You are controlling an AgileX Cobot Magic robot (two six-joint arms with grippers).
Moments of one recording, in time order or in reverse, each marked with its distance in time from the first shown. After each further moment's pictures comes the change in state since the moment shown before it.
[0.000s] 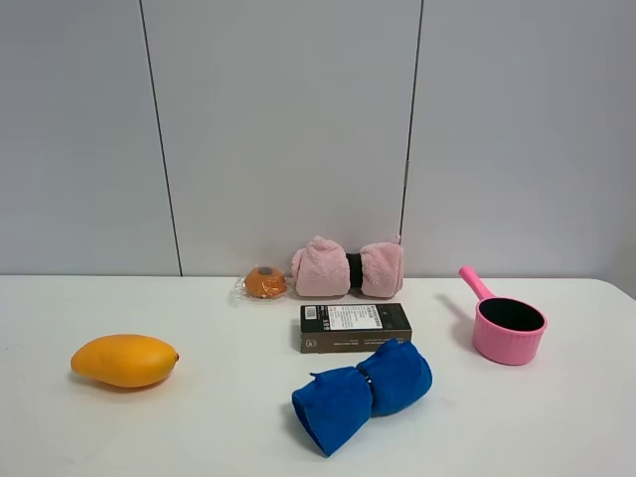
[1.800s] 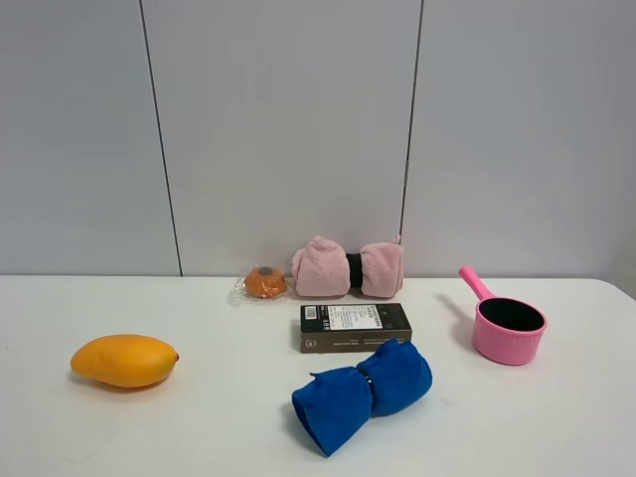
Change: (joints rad) left arm 0.000 0.000 0.000 0.000 0.000 0.000; right arm 0.000 0.014 0.000 0.032 0.000 0.000
